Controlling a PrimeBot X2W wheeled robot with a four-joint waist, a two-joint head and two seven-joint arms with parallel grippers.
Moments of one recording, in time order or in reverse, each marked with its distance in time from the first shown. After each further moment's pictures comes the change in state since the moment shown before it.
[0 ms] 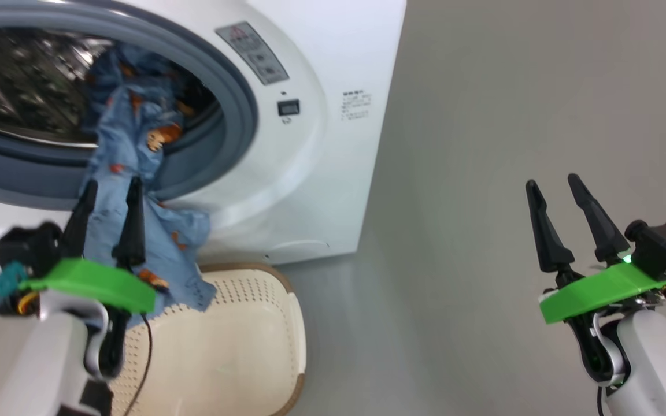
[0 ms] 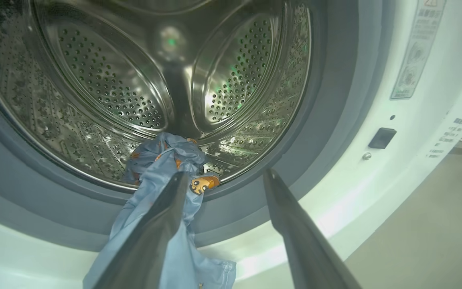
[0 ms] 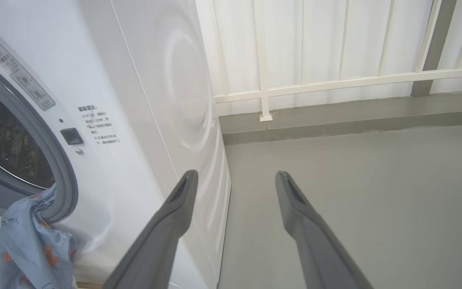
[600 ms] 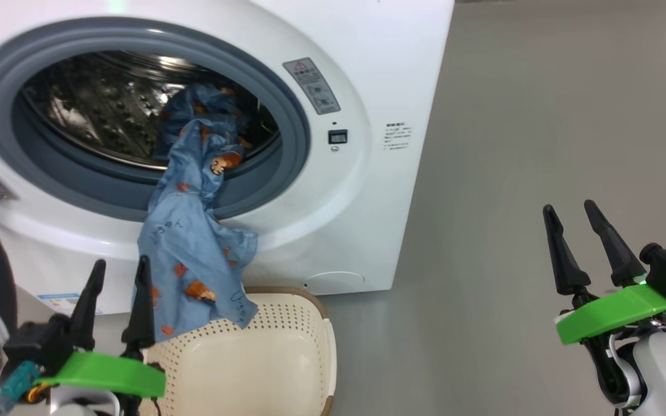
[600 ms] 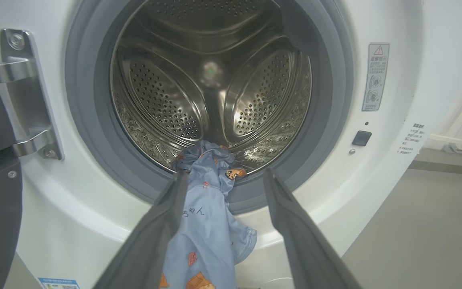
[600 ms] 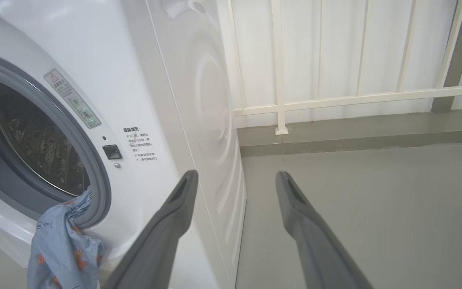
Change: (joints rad) left arm 0.337 -0.053 0.110 -0.278 0.091 0.022 0.000; right arm 0.071 -0.037 -0.015 0.001 0.028 0.000 0.000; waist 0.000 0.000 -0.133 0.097
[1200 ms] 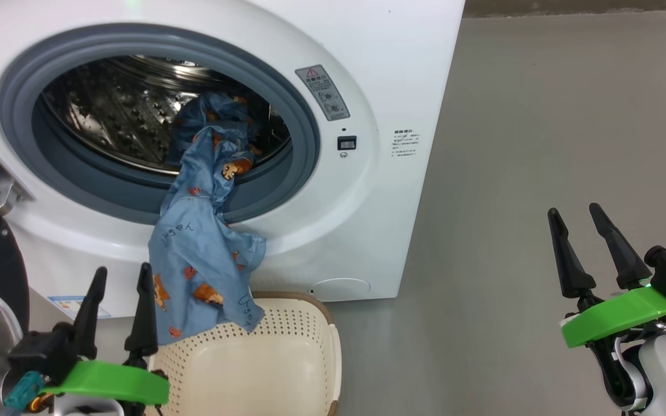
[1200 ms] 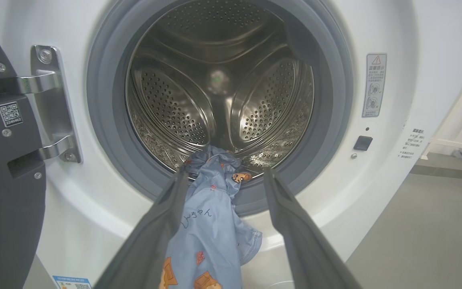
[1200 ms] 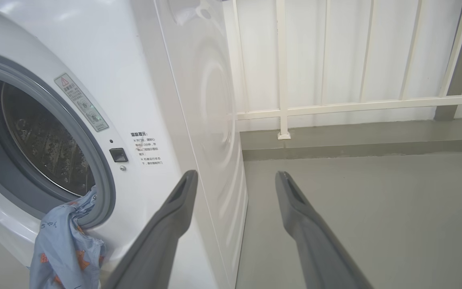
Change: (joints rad) left arm 0.039 -0.034 0.036 -0.031 0.048 -0.001 0.000; right arm 0.014 -0.019 -0.001 -0.004 0.000 0.000 0.000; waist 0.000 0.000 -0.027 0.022
